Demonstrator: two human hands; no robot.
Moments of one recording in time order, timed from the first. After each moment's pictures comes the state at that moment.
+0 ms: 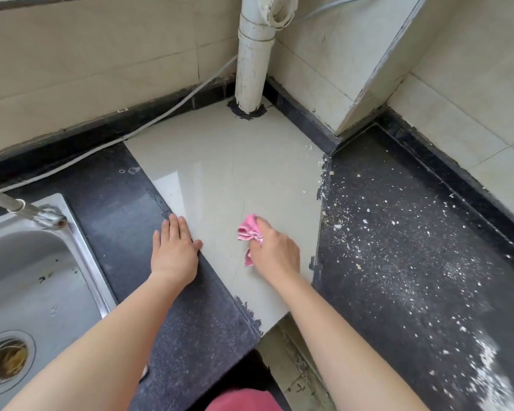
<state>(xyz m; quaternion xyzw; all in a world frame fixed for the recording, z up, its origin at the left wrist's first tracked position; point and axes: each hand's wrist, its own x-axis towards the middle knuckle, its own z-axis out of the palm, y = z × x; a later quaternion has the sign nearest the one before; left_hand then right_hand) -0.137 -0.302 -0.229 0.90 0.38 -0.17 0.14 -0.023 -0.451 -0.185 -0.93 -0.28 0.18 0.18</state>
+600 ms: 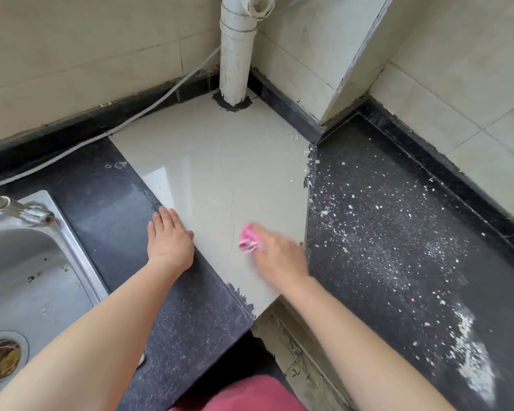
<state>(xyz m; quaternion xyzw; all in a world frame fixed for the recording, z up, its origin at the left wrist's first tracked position) -0.128 -0.308 -0.219 0.90 0.38 -0.20 0.13 -0.030 -0.498 -0.186 -0.92 -0.36 0.12 0.11</state>
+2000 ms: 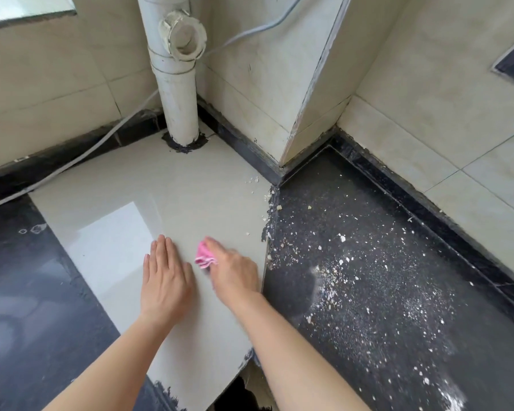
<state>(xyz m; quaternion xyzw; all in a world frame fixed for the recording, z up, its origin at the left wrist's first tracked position) -0.009 -0.356 -0.251 0.90 0.39 -0.01 0.19 0.084 -0.454 -0.210 -0.91 -0.34 0.19 0.17</state>
